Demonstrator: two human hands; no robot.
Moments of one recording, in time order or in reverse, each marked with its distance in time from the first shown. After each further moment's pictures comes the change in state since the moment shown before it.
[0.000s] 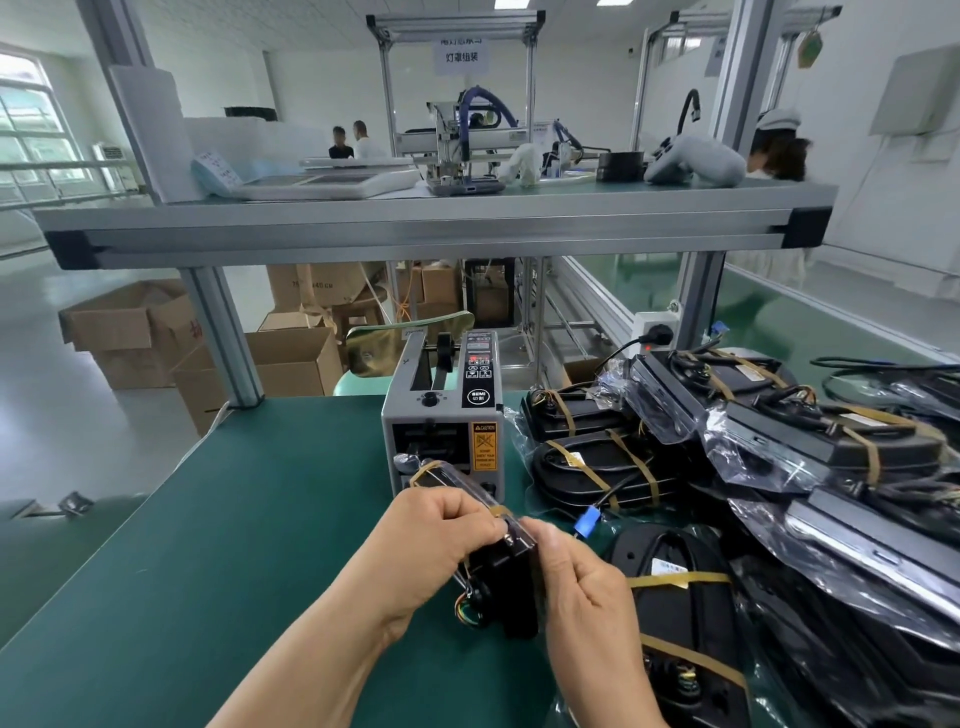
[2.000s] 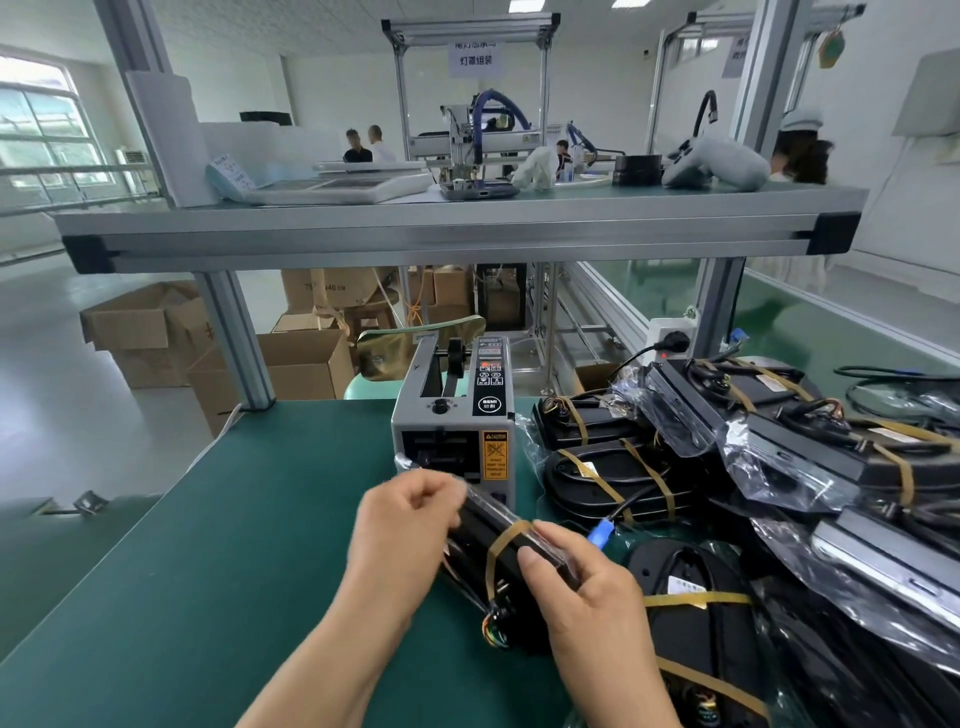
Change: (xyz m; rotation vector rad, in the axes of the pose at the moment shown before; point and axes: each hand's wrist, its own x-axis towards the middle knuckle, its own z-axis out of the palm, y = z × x) left_hand 0.019 -0.016 -0.008 -0.009 0.421 0.024; right_hand 0.013 0.001 -0.003 -0.162 -0.005 0.016
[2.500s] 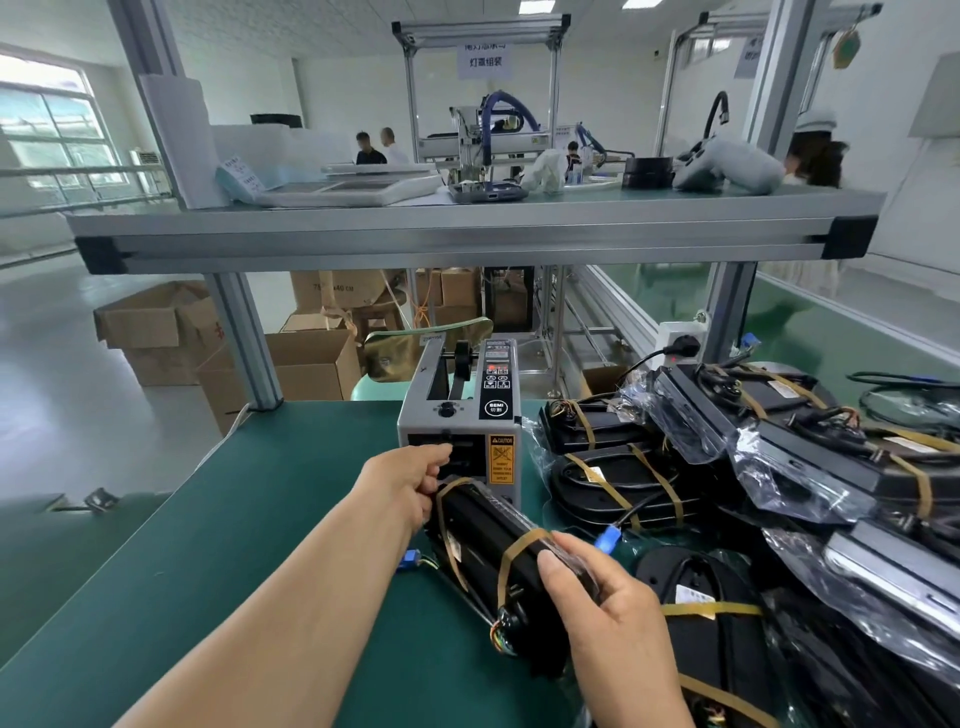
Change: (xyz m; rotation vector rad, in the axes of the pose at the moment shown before) left_hand 0.093 -0.003 0.012 -0.332 -0.044 -0.648; right_hand -0.001 0.004 -0.005 0.102 0.011 0.083
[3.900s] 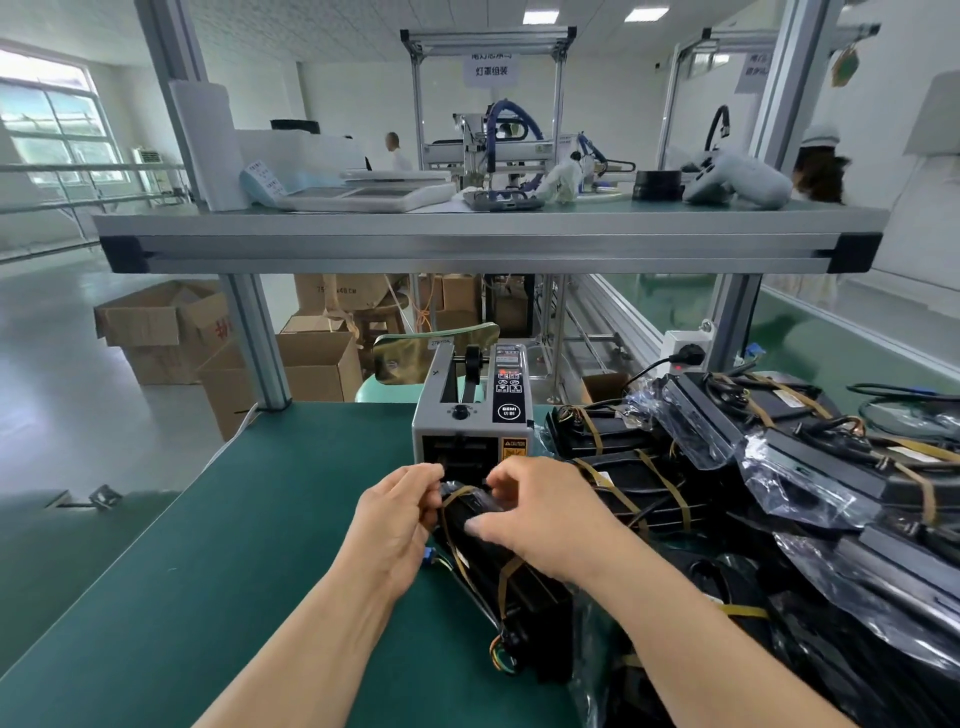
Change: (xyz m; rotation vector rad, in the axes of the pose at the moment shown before) left_hand -0.020 -0.039 -0.032 -0.228 -0.133 0.401; right_hand 0.053 -0.082 0.040 -0.878 -0.339 -0.205
